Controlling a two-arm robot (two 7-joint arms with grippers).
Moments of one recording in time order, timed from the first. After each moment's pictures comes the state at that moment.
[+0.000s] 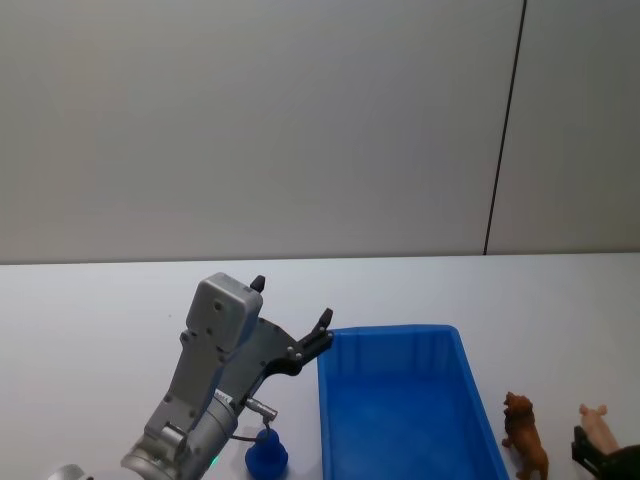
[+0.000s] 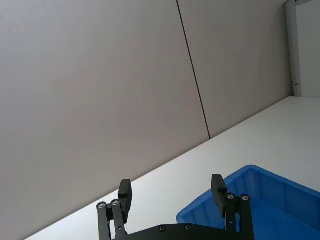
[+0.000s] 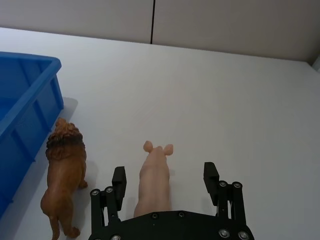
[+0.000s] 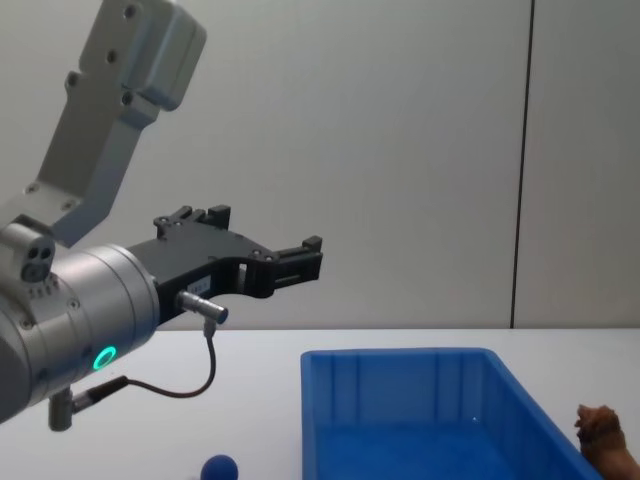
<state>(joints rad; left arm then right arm) -0.24 0.38 0.45 -1.63 -0.20 0.01 -0.01 -0.10 0.35 -0.17 -1.69 0.26 0.26 -0.13</state>
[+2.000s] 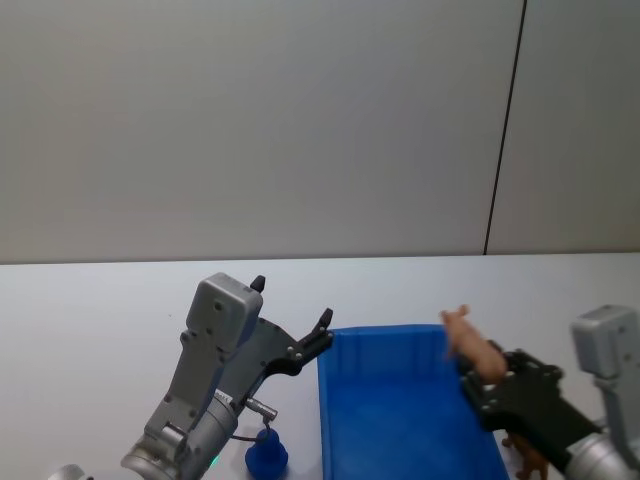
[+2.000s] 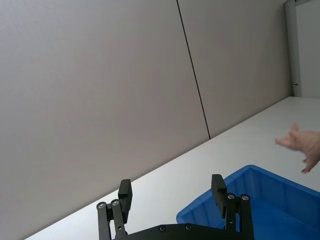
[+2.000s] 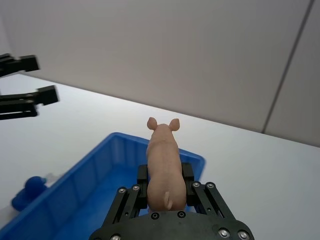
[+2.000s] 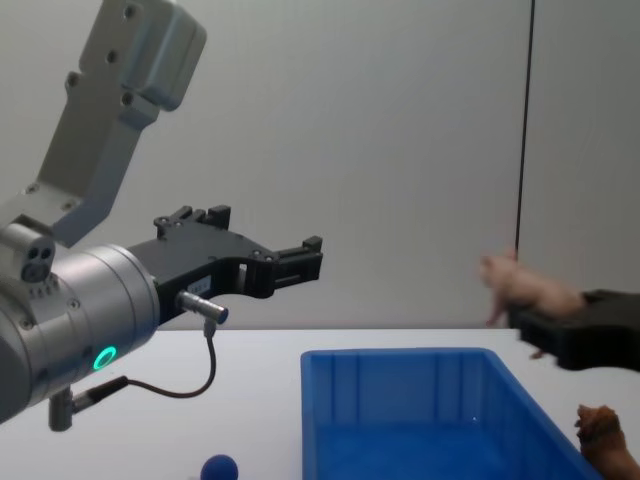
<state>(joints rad) -0.24 0.38 0.45 -1.63 -0.20 0.01 -0.01 0.01 0.25 -0.23 -1.75 0.17 0.17 0.21</state>
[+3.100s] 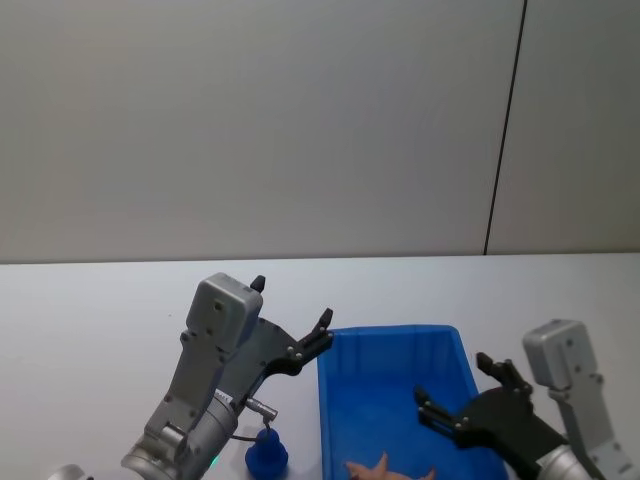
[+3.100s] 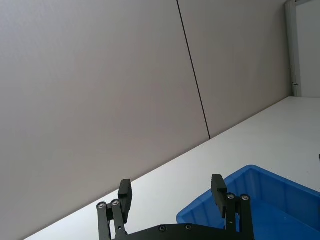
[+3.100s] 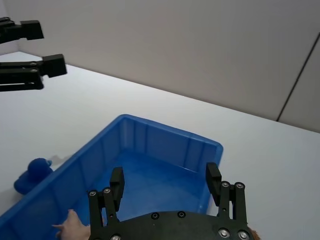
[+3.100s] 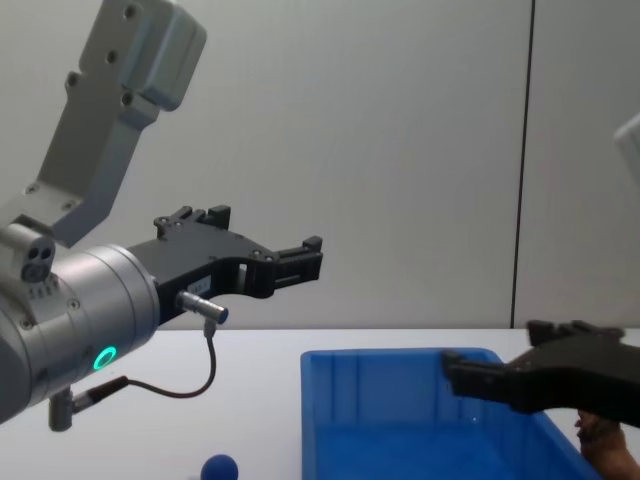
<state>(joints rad) -0.24 0.38 0.45 -1.63 -0.20 0.01 -0.01 0.03 0.22 -0.28 -1.70 0.10 0.21 0.21</state>
